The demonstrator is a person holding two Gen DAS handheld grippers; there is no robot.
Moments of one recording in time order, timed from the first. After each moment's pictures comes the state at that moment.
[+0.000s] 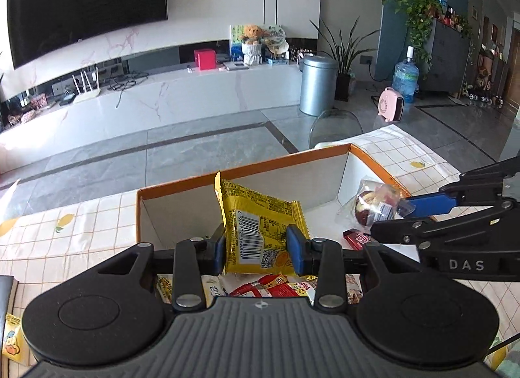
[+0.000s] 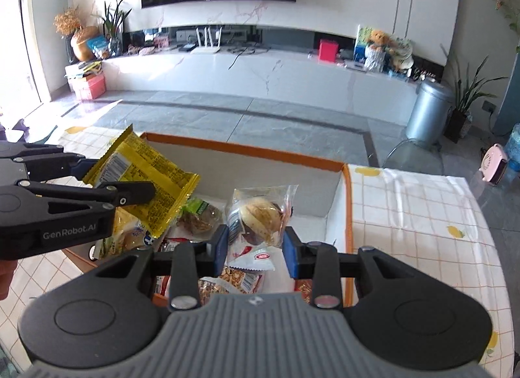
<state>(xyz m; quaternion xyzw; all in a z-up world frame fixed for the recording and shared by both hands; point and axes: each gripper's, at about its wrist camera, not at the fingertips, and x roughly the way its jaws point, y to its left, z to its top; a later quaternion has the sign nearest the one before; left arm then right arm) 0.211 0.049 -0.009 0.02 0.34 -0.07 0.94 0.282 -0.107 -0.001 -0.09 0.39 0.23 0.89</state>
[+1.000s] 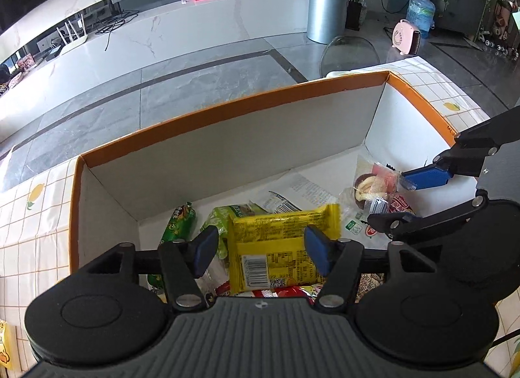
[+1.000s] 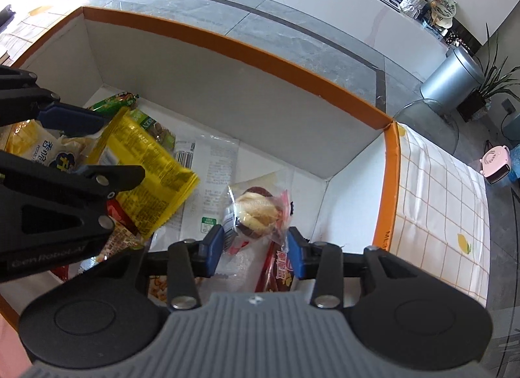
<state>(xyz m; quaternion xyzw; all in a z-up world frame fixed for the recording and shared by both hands) 0.279 0.043 -0.048 0.05 0.46 -0.05 0.88 0.363 -0.069 -0.071 -0.24 0.49 0.20 0.81</state>
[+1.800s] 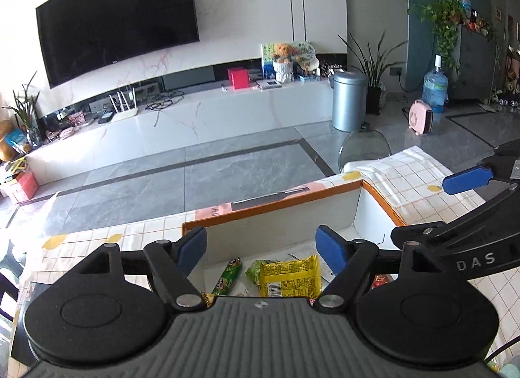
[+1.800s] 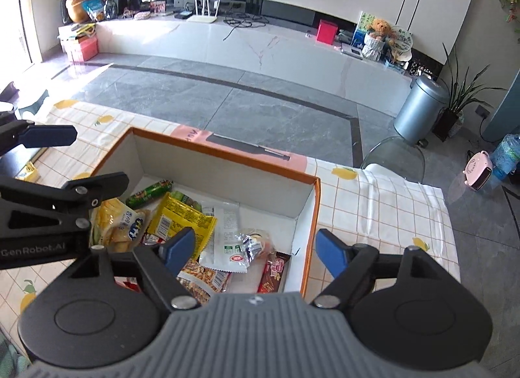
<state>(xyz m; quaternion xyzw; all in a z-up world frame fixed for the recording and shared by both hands) 0.178 0.033 0.067 0.05 0.31 0.01 0.95 0.273 -0.112 0.074 -0.14 0.39 0.20 0.89</state>
